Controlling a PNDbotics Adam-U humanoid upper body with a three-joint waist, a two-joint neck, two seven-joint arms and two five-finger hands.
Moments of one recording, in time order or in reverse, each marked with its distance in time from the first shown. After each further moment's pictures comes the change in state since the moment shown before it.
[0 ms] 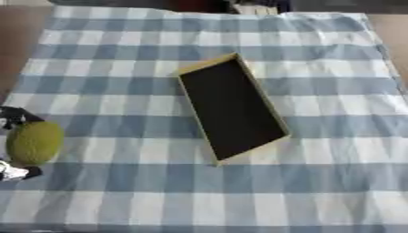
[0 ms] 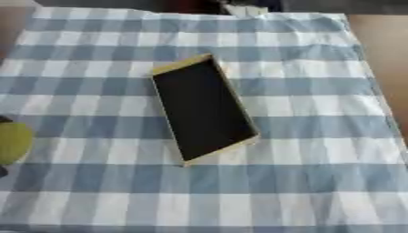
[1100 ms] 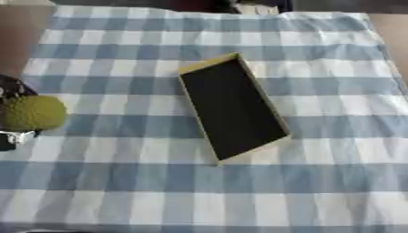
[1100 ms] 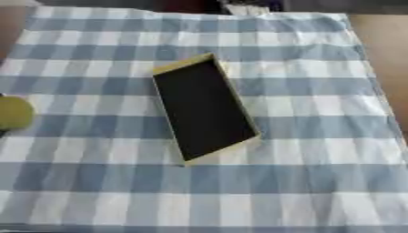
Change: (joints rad) left arm -0.062 -0.009 0.007 -0.153 -0.014 0.071 0.308; right arm 0.001 0.006 0.000 0.000 -0.002 0.002 0.002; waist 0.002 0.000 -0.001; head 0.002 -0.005
